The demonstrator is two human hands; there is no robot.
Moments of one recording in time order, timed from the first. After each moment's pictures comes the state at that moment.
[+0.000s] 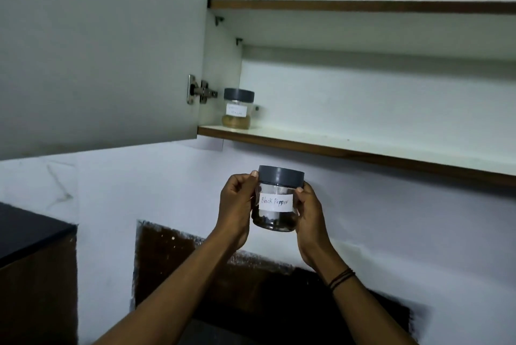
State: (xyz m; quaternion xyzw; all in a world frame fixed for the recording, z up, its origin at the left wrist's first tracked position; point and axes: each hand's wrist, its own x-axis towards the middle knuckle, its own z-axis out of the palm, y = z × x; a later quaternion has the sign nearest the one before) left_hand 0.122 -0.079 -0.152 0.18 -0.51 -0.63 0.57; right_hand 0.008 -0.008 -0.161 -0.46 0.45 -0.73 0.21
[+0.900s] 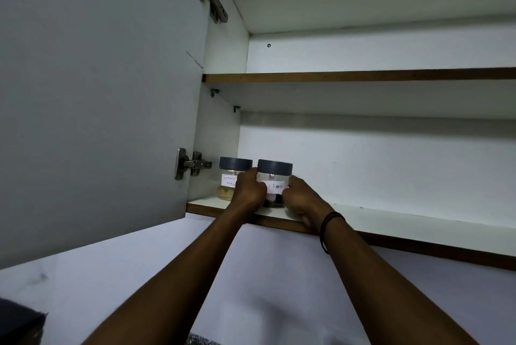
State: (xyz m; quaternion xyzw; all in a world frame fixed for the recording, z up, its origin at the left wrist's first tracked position) left_hand 0.057 -0.201 0.013 0.28 -0.71 -0.35 0.54; right_hand -0.046 -0.130 0.021 -0.57 0.64 -0.50 0.06
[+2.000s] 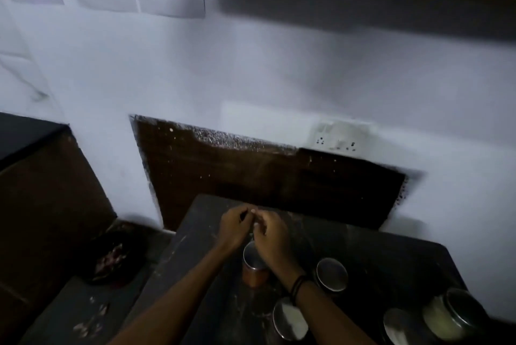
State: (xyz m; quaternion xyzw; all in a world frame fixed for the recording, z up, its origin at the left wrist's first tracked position) left_hand 0.139 -0.081 -0.467 0.35 -0.77 -0.44 0.31; right_hand 0.052 0.005 -0.460 -0.45 0.77 -0.43 0.14
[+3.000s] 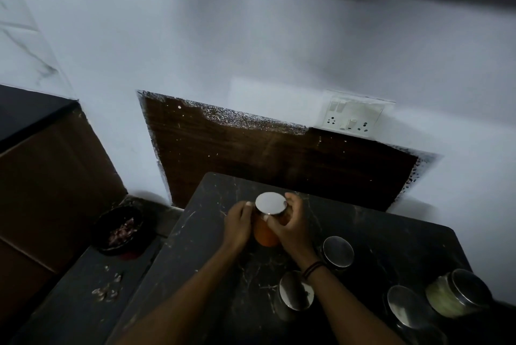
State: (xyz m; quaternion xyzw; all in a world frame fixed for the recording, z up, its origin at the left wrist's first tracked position) left_hand 0.158 -0.040 -0.492 0.45 -0.62 -0.55 0.33; right_hand 0.033 0.033 -0.504 -0.38 0.68 -0.56 0.27
